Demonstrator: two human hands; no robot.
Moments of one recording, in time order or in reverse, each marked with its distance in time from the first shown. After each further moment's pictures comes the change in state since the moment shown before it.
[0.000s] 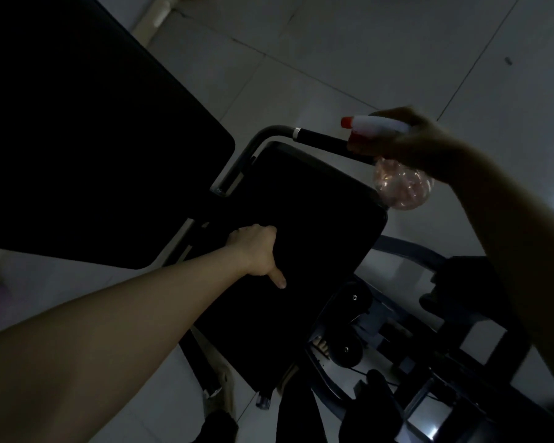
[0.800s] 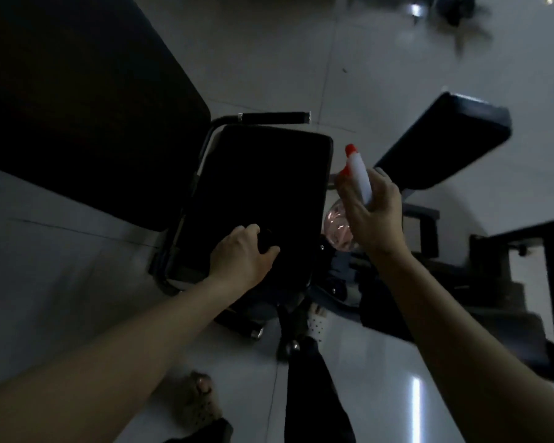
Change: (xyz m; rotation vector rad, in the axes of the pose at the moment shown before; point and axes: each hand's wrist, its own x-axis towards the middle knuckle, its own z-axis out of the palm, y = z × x) left_hand -0.129 -0.096 0.121 -0.189 0.523 0.422; right_hand -0.252 -0.062 0.281 -0.154 1.045 0.014
